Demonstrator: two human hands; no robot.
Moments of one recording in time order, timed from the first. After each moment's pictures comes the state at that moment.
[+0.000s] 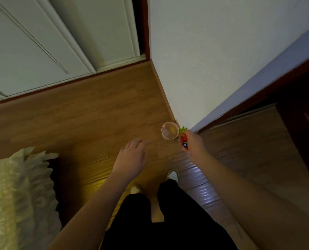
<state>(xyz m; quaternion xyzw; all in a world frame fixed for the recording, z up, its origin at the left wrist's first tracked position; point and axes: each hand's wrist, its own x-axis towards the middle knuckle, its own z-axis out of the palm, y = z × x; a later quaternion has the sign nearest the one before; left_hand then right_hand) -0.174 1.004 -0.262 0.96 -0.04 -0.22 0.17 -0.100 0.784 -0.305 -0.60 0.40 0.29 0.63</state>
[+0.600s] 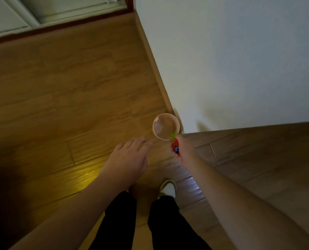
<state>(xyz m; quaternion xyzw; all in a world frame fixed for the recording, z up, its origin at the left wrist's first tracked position) -0.060 0.997 -0.559 0.95 -0.17 -0.21 0.13 -0.020 0.790 -0.658 -0.57 0.47 0.34 0.58</state>
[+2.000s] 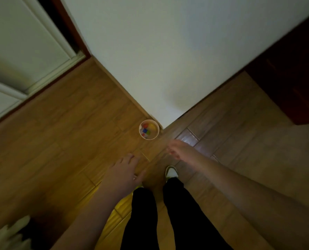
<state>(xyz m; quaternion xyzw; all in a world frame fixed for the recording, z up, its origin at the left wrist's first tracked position) -0.065 1.008 -0.364 0.89 -0.23 -0.39 0.09 -0.085 0.764 -0.404 -0.66 0.33 0.39 0.55</state>
